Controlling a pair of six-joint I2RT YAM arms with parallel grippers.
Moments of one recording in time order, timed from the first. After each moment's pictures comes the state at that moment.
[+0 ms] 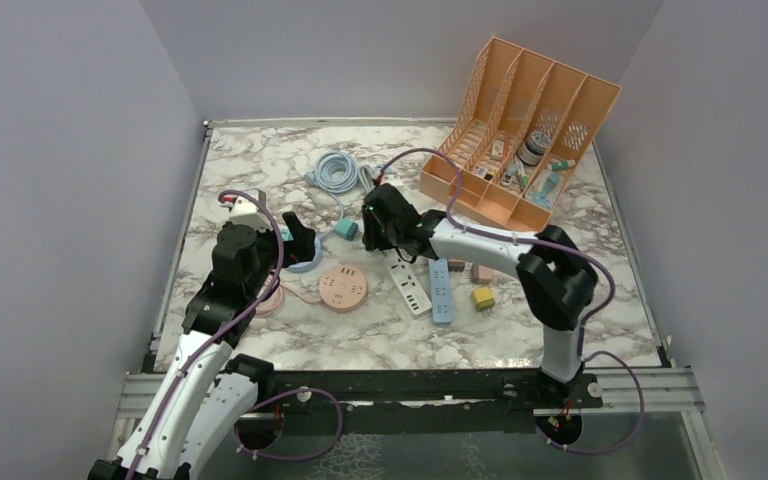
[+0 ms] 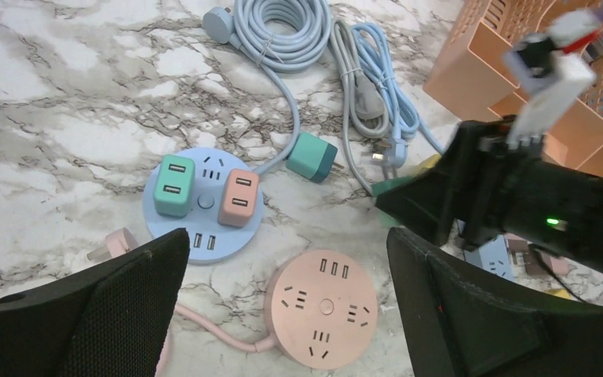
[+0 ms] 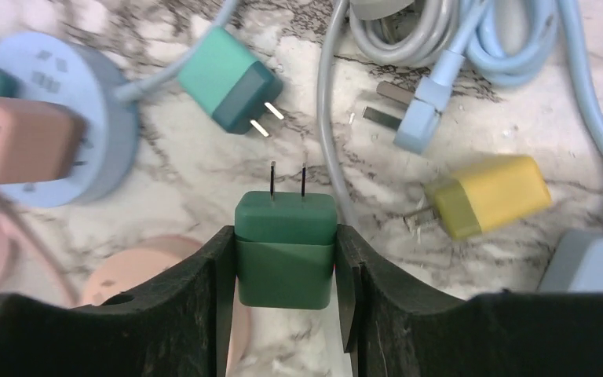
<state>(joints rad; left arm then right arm) -0.30 0.65 0.66 -0.35 -0.08 -0.39 0.88 2.00 1.44 -0.28 0.26 0.51</state>
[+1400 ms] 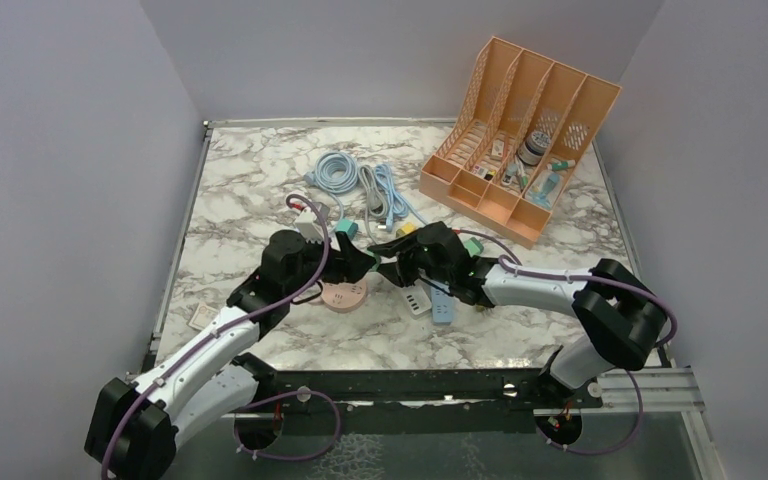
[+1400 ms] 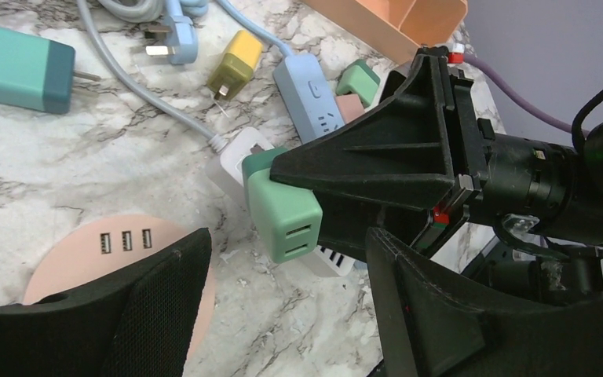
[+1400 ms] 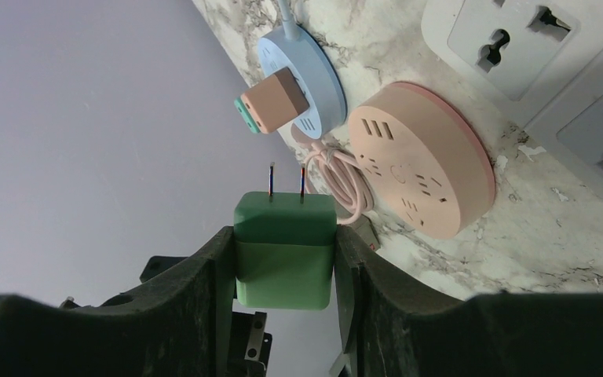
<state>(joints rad) -0.53 0.87 0.48 0.03 0.23 -0.60 0.88 1.54 0.77 0.25 0.03 1.83</state>
